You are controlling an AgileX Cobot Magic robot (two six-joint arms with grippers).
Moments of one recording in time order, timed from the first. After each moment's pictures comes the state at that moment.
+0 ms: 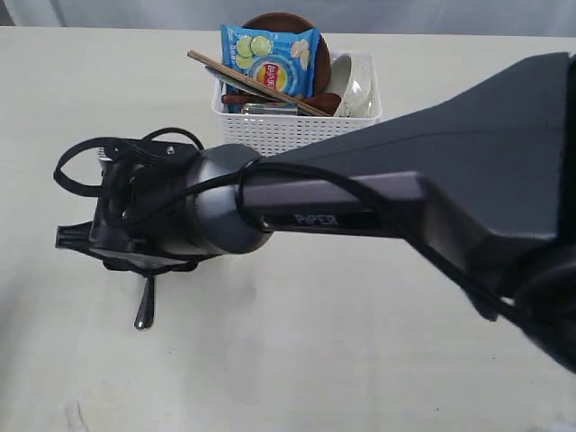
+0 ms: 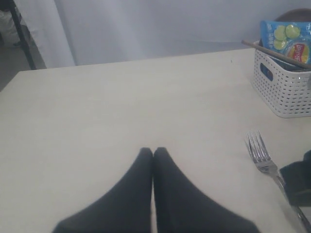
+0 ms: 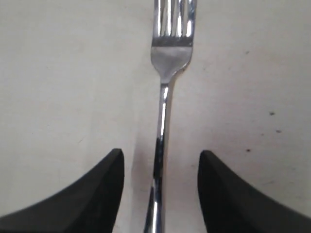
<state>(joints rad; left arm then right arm) -0.12 0.00 0.00 0.15 0.35 -0.08 1.18 2.15 -1.46 -0.52 0.59 1.46</state>
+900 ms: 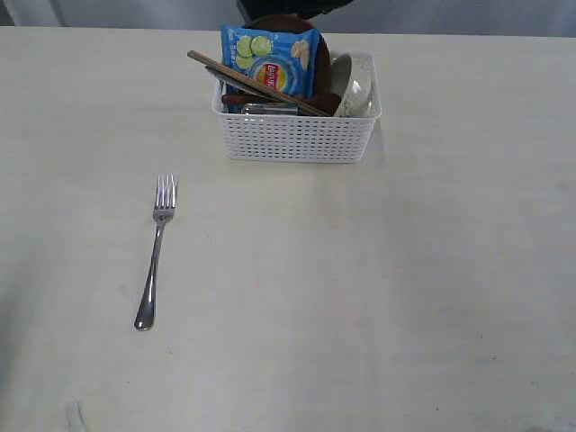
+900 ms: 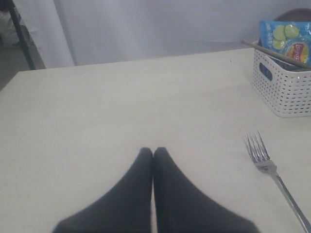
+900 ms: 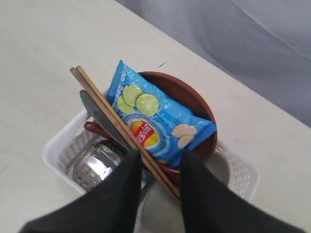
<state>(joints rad) -0.12 0.00 0.00 0.15 0.35 -0.08 0.66 1.76 -1.46 -0.37 0.54 0.20</state>
